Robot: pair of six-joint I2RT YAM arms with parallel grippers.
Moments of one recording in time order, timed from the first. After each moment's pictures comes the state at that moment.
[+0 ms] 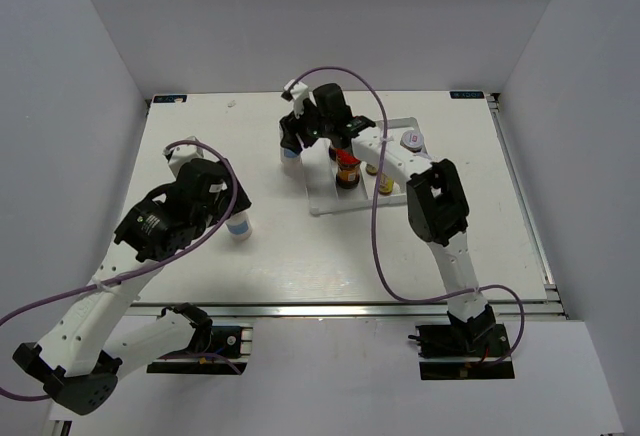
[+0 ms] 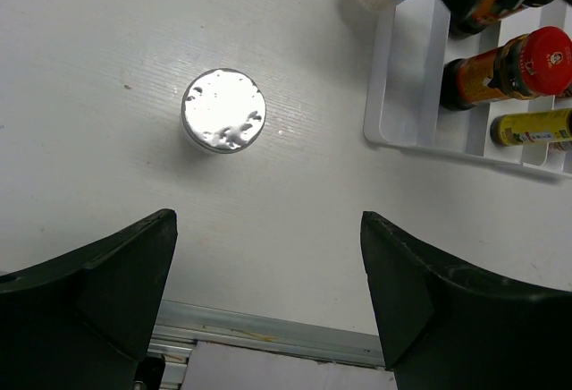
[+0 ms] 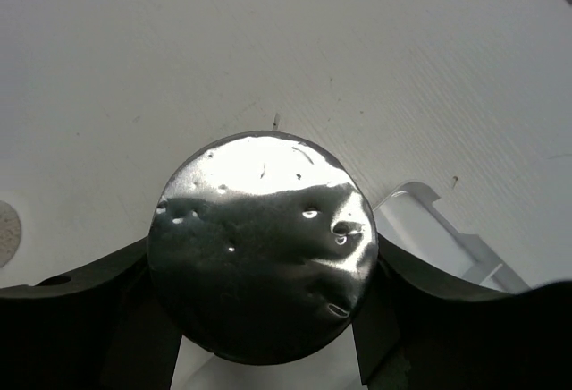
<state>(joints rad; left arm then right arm) -0.60 0.94 1.23 -1.05 -0.48 -0.81 0.65 2.30 1.99 -0.19 -0.37 -0.16</state>
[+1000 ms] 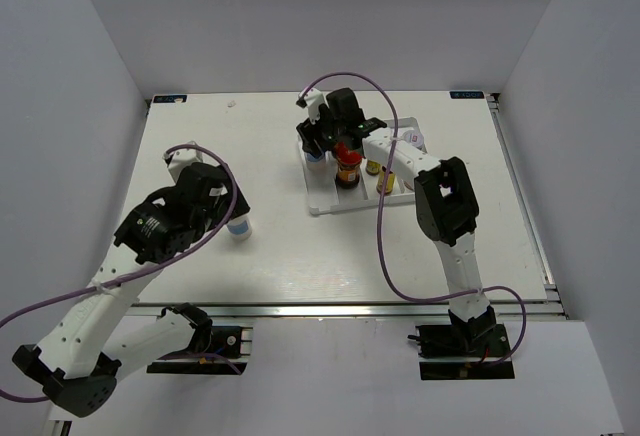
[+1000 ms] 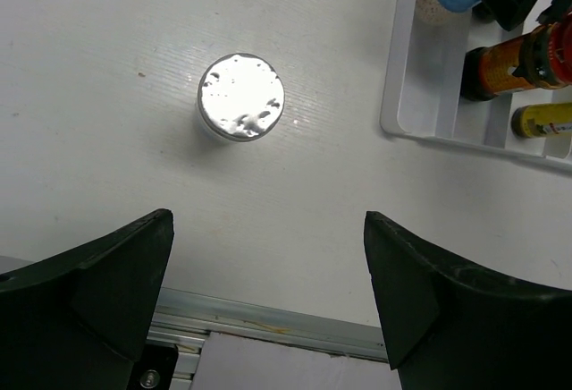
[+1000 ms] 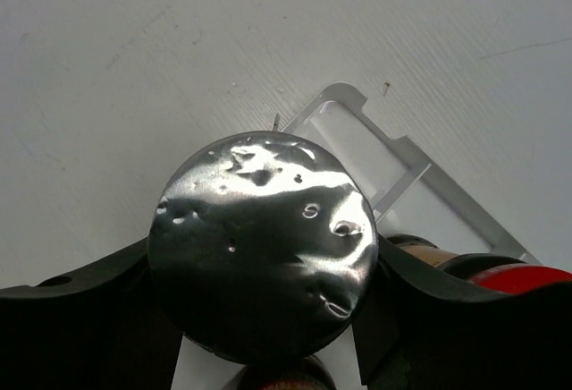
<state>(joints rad) -0.60 0.92 1.20 -1.07 -0.48 -0.81 0.59 2.22 1.87 -0.24 -0.28 -0.26</state>
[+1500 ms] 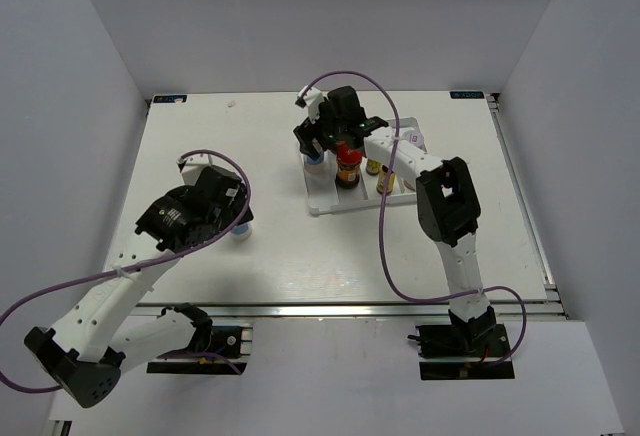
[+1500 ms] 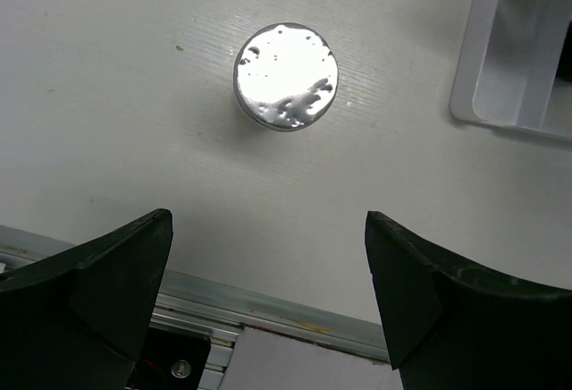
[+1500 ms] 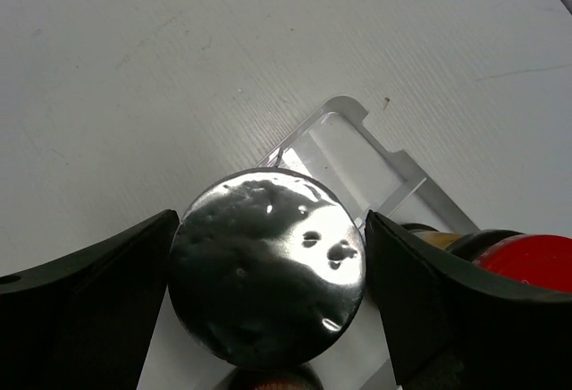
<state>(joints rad) -0.60 0.98 1.13 -1.10 -0.51 -0.81 0.59 2.21 1.87 -0.24 -0.31 -0.30</state>
